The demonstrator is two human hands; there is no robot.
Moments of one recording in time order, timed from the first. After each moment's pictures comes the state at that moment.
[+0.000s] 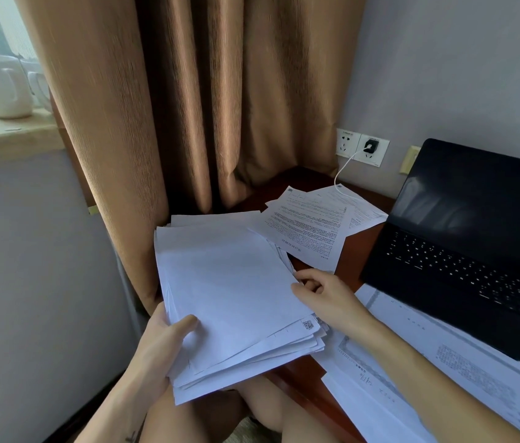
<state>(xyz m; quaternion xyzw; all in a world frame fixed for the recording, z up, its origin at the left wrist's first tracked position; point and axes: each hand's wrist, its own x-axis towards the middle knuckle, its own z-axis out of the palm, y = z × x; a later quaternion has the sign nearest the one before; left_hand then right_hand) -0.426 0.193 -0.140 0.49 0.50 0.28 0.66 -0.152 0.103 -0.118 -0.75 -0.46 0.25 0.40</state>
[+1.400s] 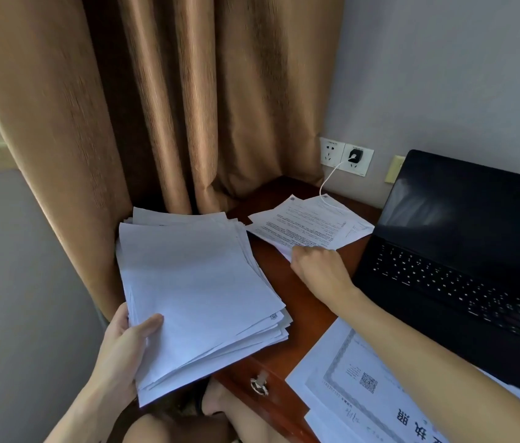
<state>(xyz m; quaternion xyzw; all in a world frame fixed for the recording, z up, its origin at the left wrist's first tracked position) -0.404 0.228 -0.129 0.40 0.50 0.39 0.66 -0.074 0.175 -0.110 -0.75 -0.61 -0.25 0.01</state>
